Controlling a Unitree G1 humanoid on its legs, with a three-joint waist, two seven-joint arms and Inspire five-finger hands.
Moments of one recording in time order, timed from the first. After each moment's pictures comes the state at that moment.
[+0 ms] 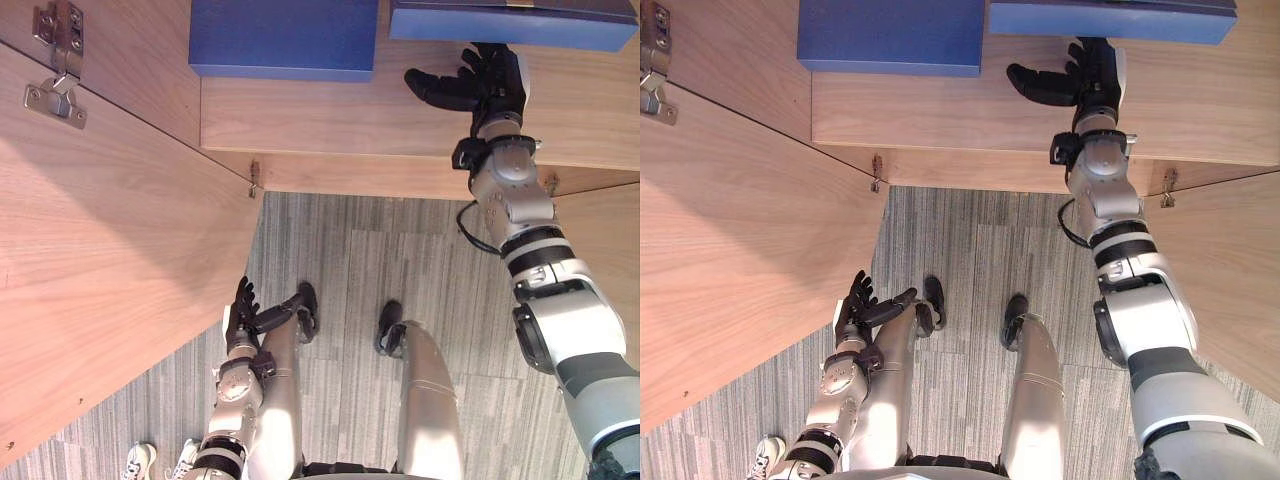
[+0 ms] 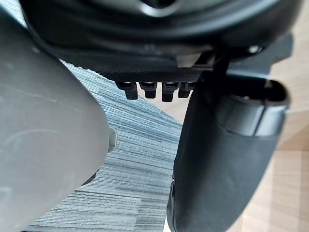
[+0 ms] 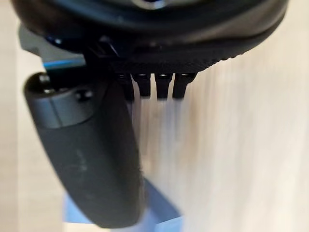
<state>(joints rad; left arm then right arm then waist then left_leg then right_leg) -0.08 0.02 -0.01 0.60 -0.25 -0.24 0.17 -1.09 -0.52 0.21 0.85 0.35 -0.10 -0.19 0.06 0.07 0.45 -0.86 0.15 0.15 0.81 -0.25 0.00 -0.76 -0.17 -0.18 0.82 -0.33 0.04</state>
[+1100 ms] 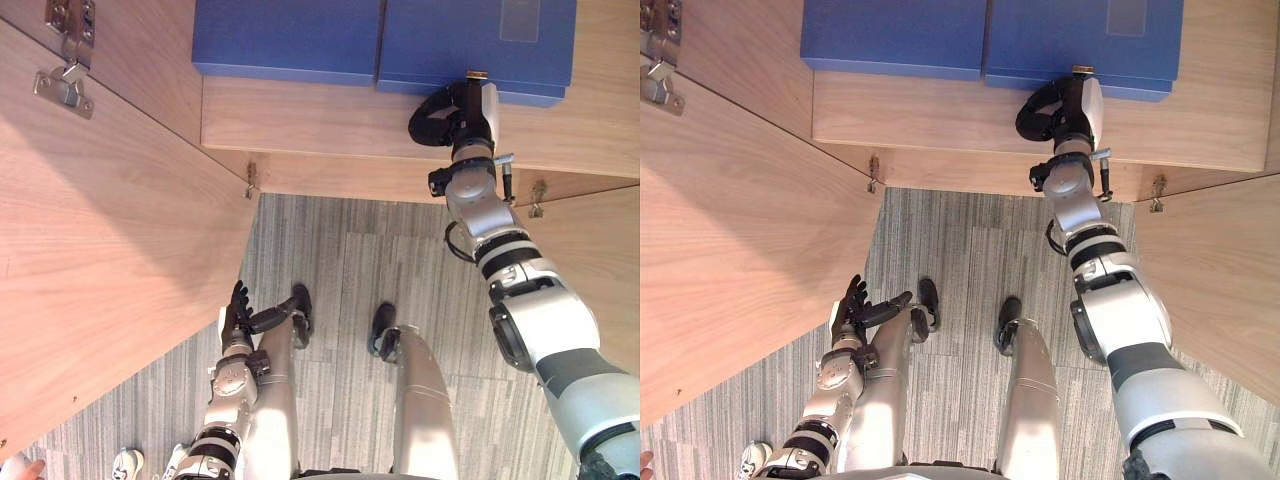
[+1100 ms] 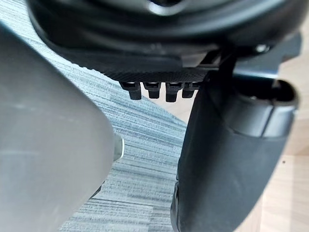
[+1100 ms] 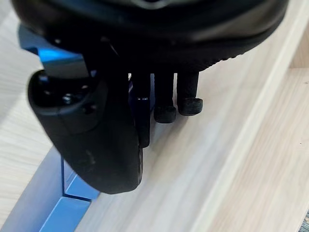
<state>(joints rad) -0.14 0.05 -0.01 0.68 -0.26 -0.24 0.22 -1.17 -0.38 0.22 1.02 0.00 0.03 -0.38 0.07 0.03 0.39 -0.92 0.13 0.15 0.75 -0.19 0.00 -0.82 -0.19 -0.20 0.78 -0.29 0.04</state>
